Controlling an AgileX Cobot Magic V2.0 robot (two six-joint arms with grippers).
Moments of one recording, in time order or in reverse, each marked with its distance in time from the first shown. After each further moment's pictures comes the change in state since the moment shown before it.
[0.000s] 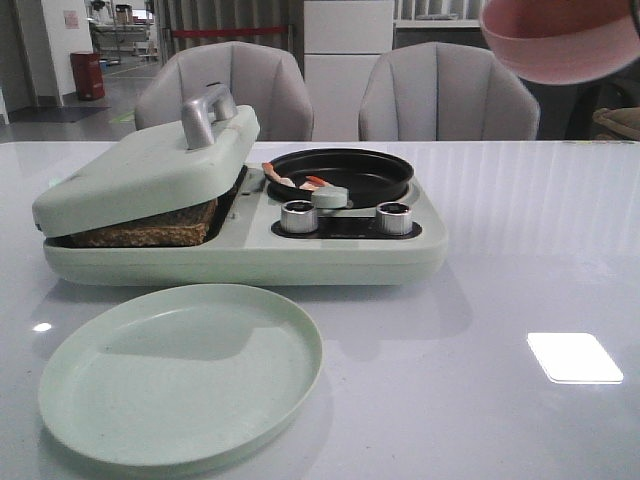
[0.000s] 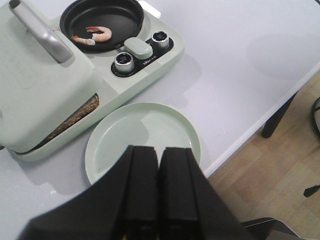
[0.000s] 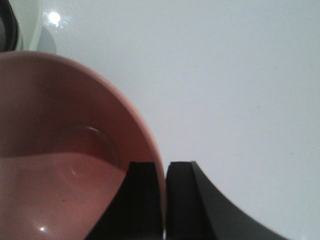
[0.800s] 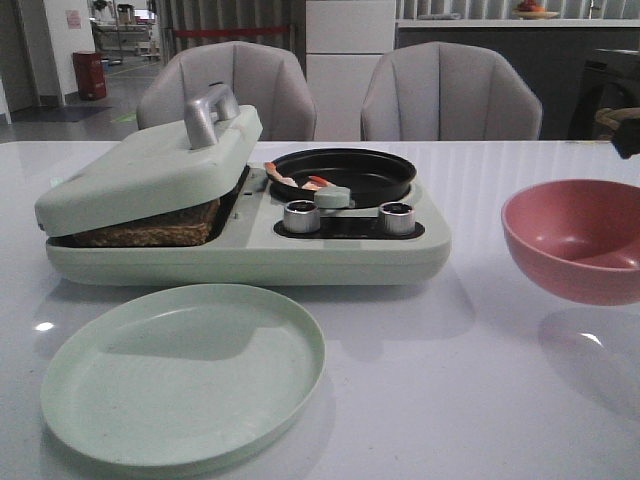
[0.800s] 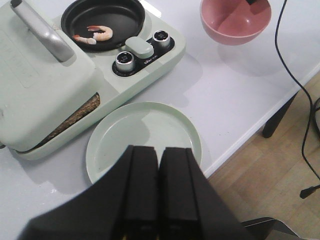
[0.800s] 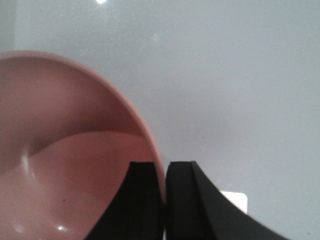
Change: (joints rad) left arm 0.000 0.000 0.000 -0.001 0.000 0.000; right arm -0.178 -0.019 0.685 0.352 -0.568 -0.096
